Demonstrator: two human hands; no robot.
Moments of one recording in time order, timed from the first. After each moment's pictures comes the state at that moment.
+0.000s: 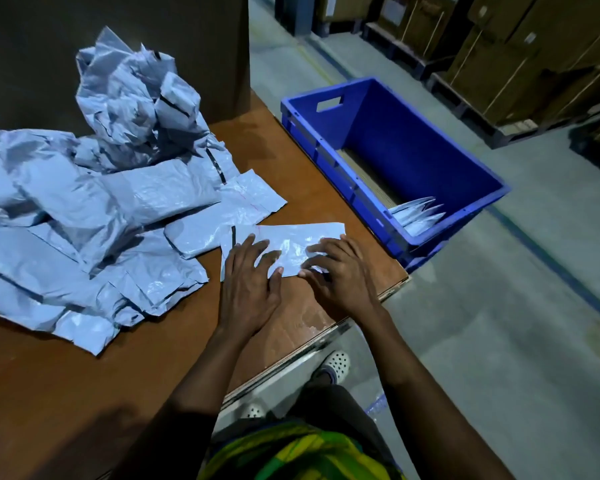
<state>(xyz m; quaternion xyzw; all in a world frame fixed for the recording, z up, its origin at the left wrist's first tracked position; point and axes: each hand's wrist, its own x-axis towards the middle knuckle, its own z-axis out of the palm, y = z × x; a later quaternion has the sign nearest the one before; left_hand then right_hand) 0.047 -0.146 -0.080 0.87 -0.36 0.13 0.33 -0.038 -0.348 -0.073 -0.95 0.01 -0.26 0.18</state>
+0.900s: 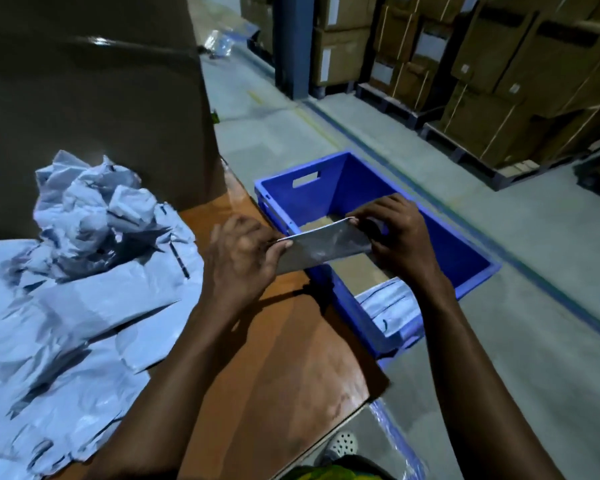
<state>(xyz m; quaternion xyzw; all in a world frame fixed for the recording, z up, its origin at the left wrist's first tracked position) 0.148 -0.279 0.089 0.83 -0.39 0.23 0.31 0.047 -0.550 0.081 -0.91 -0.01 -0.37 0.17</state>
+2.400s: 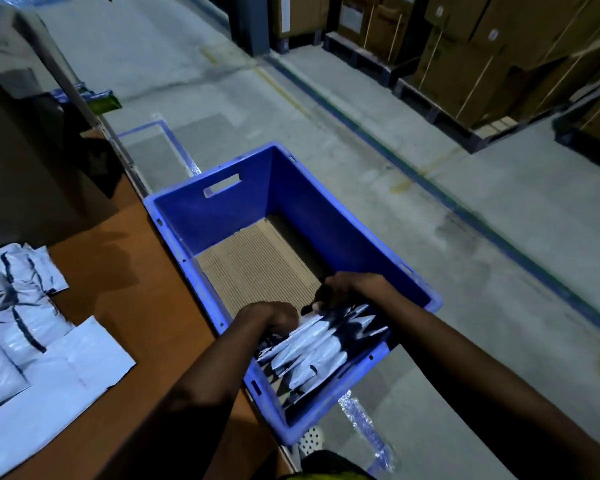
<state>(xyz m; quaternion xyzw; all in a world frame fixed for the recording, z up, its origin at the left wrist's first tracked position) 0.159 -0.543 -0.038 0.78 -0.35 -0.52 -0.06 0.087 -0.721 -0.038 -0.90 0.03 0.39 0.17</state>
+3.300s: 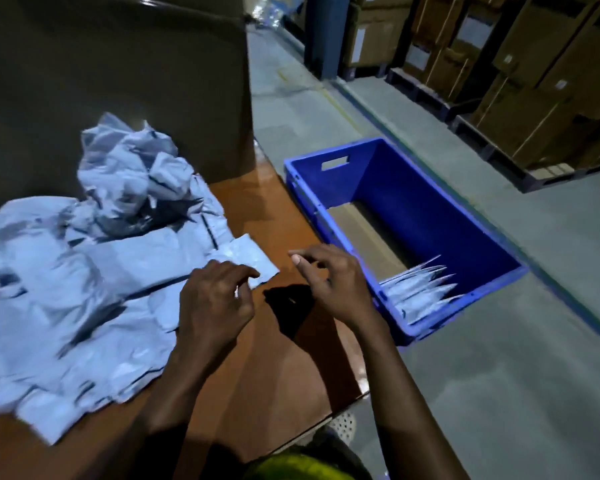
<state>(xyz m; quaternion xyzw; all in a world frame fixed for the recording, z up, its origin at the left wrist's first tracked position) 0.111 -0.187 0.032 0.91 -0.28 0.18 0.26 0.053 -0.404 0.023 -0.88 0.03 -0.24 0.41</state>
